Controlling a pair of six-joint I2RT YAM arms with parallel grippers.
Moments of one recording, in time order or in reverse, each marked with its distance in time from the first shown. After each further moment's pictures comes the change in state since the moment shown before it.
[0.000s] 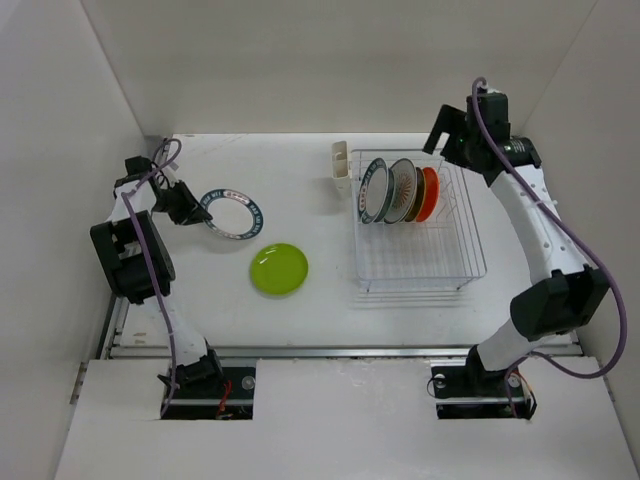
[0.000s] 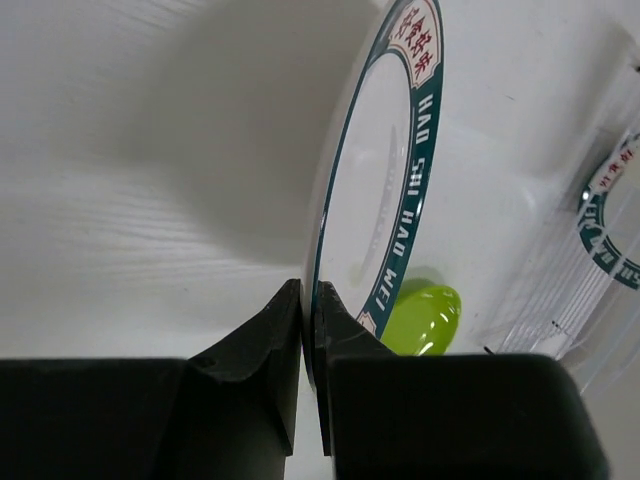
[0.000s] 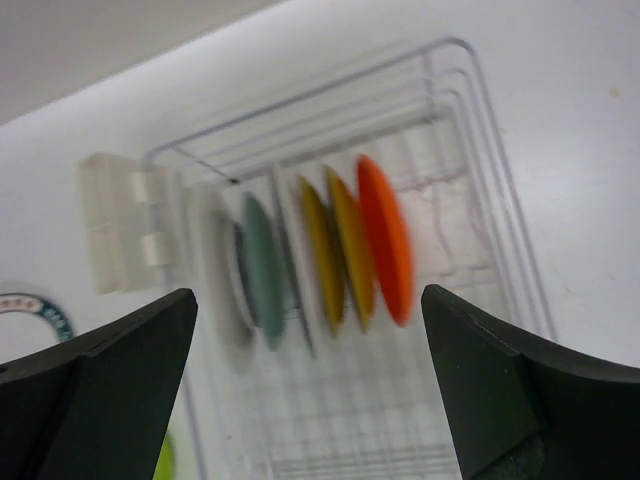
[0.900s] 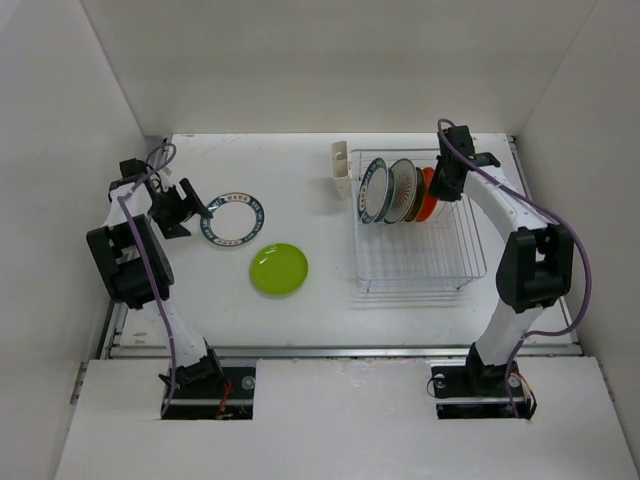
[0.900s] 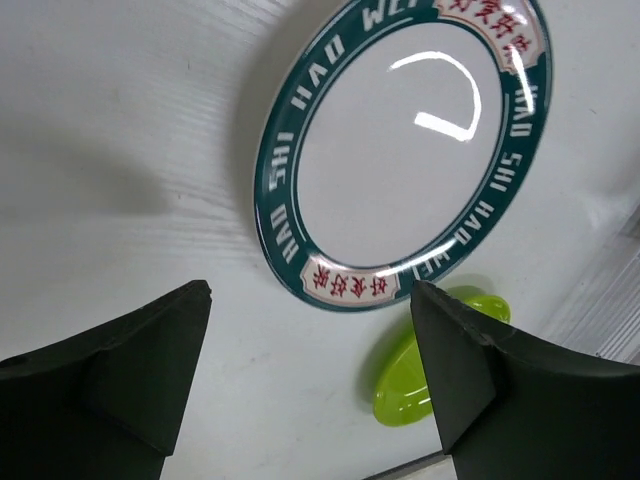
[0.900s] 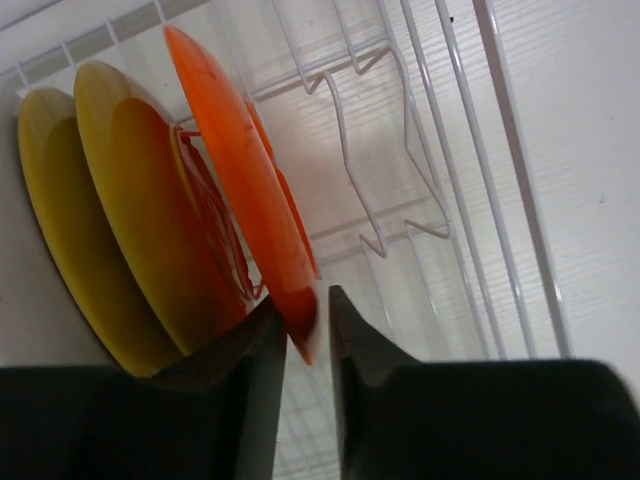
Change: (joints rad) left arm 0.034 0.036 -0.010 -0.018 -0.116 0.025; right arm -0.055 0.195 -0.232 0.014 0.110 -0.024
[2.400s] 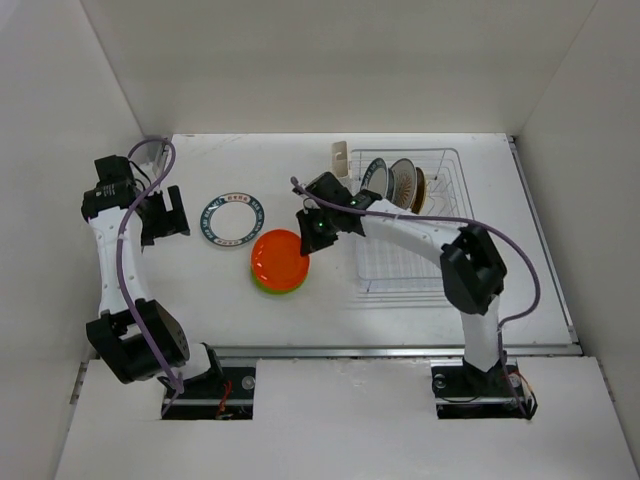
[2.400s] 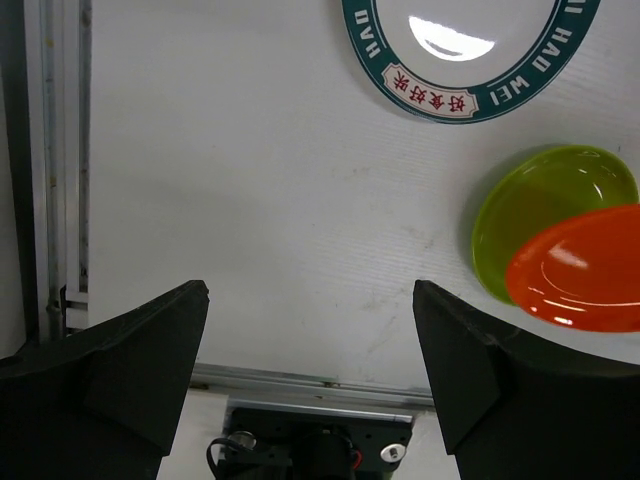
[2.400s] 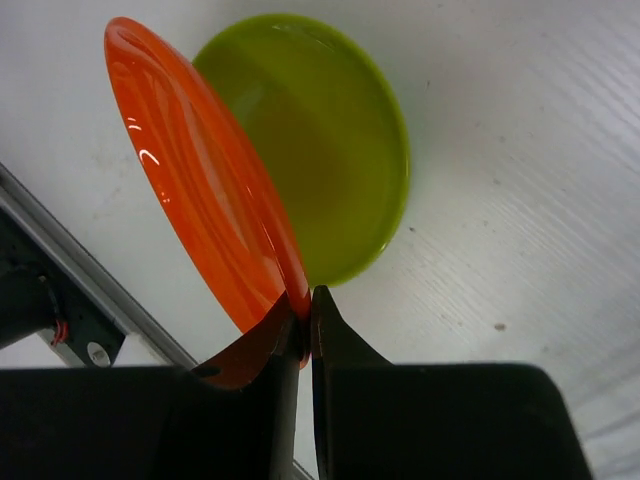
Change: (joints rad) left arm -0.014 -0.560 -0.061 -0.332 -0.322 0.261; right arm 0.642 0.162 0.086 0.148 -0.480 -0.080
